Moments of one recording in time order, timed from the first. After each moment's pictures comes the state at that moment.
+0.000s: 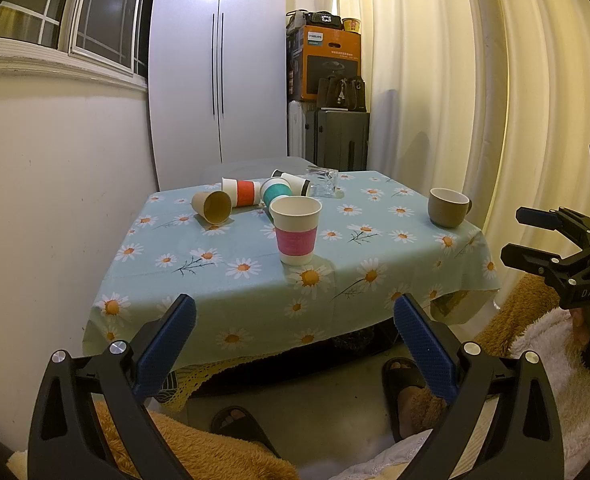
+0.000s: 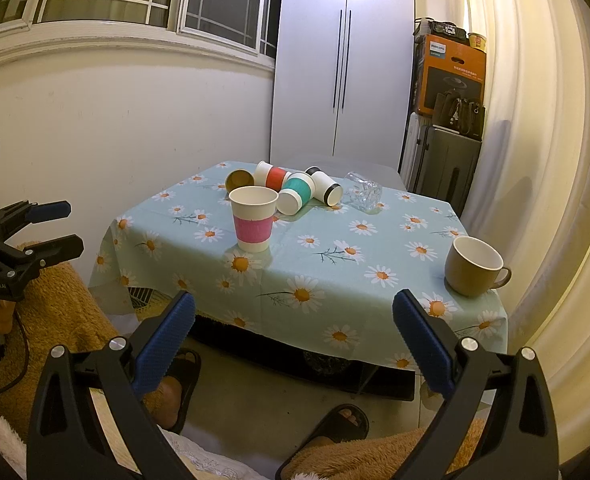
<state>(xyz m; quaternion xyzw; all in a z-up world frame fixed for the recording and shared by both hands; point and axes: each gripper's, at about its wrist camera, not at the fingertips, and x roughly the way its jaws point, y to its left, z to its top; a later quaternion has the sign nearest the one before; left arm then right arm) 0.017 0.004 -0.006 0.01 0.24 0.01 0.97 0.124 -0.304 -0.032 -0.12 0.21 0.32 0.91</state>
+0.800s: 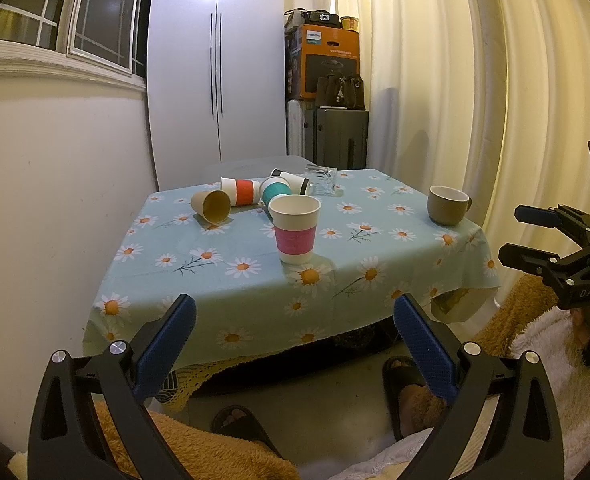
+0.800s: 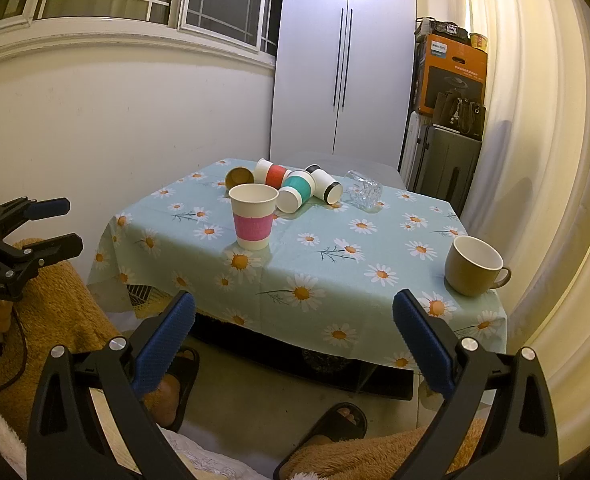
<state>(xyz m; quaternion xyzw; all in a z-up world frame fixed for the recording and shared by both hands) 0.017 0.005 -0.008 0.01 0.24 0.01 0.97 0.127 -0.308 -0.035 -0.13 0.21 0.32 0.91</state>
